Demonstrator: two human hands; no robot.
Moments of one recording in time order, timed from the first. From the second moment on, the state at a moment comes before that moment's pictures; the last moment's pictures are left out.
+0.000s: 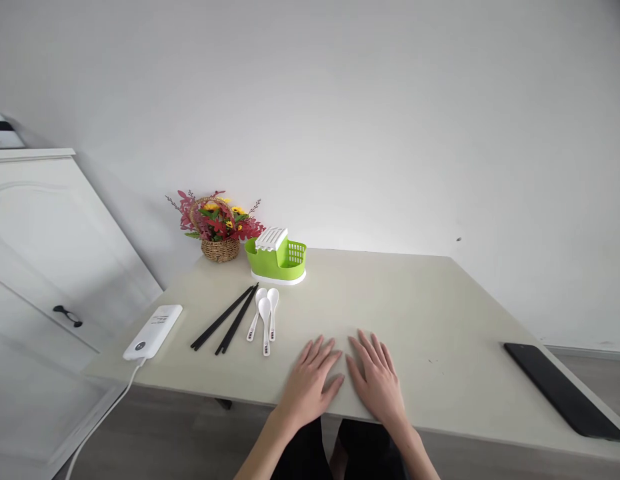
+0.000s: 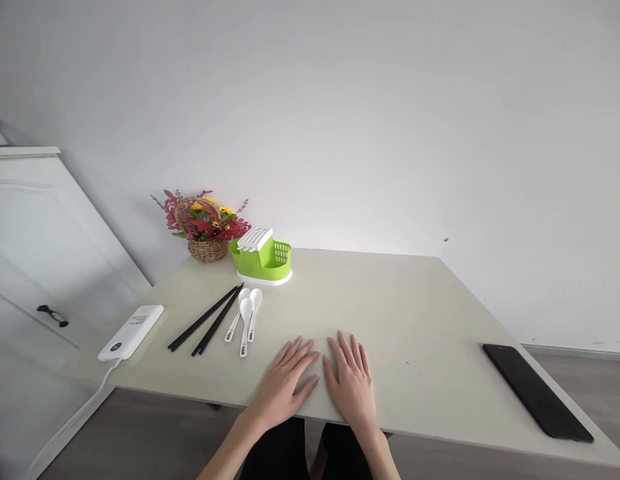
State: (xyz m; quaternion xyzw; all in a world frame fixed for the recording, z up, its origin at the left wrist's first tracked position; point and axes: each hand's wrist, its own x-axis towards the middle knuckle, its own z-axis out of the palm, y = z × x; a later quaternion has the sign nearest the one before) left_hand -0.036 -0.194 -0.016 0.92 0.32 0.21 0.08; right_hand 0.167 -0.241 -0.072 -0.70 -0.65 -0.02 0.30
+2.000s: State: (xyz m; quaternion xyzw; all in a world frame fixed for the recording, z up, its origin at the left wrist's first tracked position) left_hand -0.030 -0.196 -0.018 0.90 0.36 0.22 0.11; right_hand 0.169 -0.242 -0.069 -0.70 -0.65 -0.02 0.30
